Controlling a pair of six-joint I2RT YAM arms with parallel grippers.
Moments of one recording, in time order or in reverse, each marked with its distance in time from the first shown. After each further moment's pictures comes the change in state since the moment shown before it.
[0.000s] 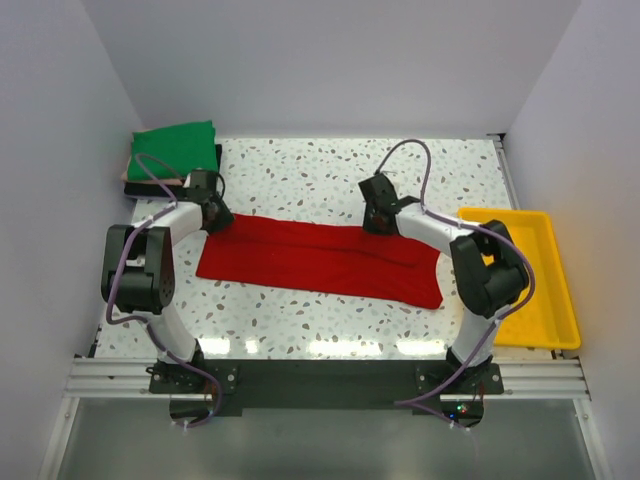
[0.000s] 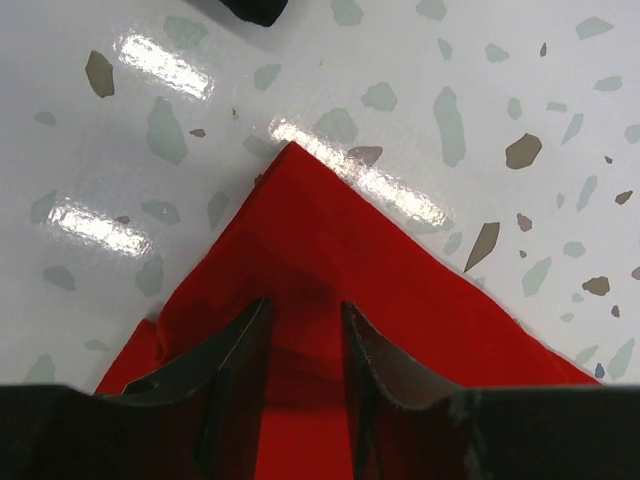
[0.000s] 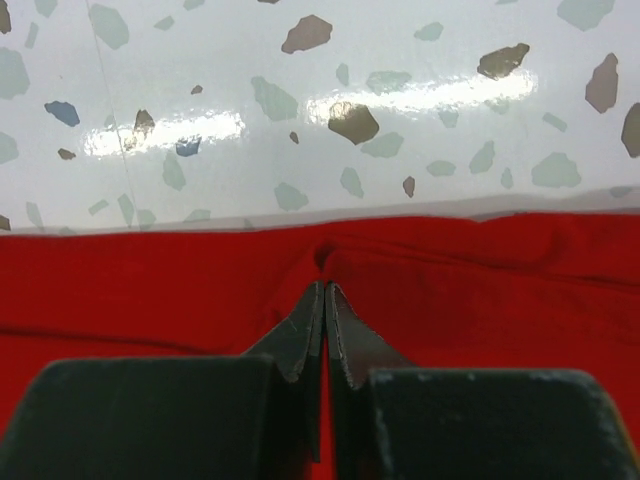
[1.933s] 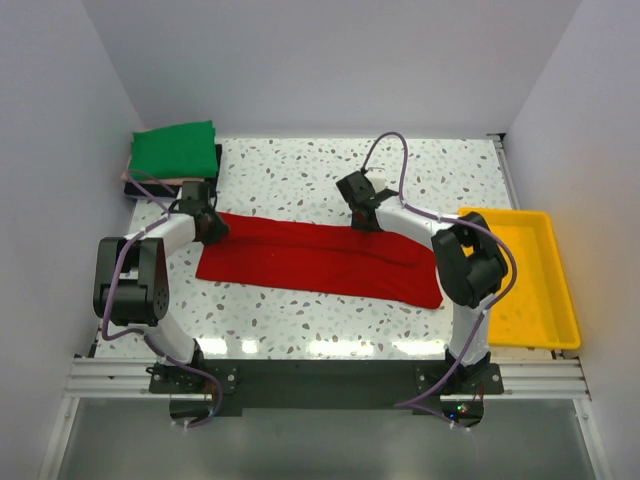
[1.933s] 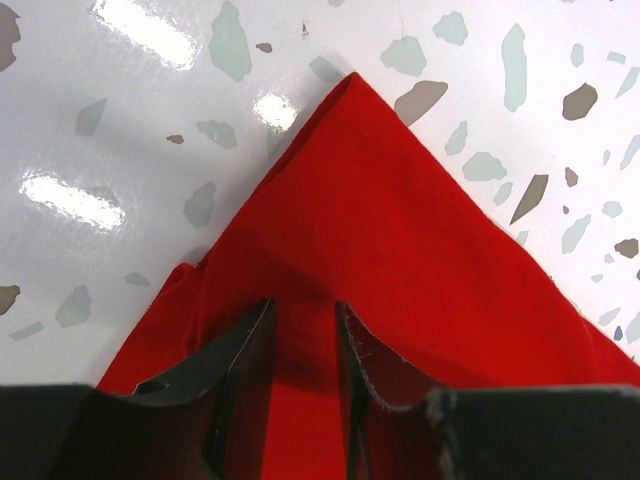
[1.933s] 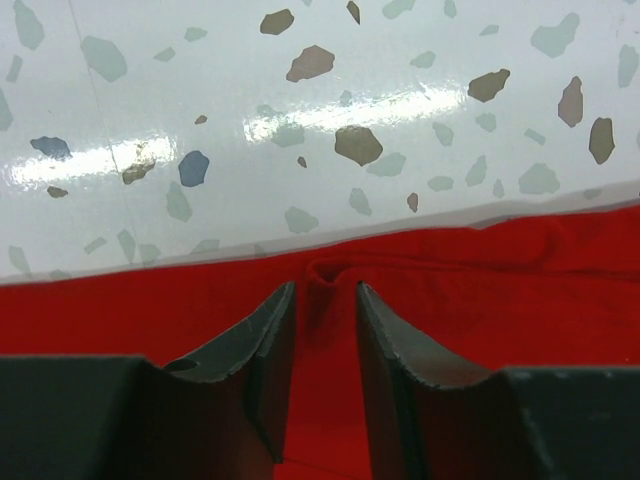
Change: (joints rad) left arm 0.042 -0.092 -0.130 0.011 0.057 -0.044; right arm 0.084 0.103 0.157 -0.138 0.200 0.040
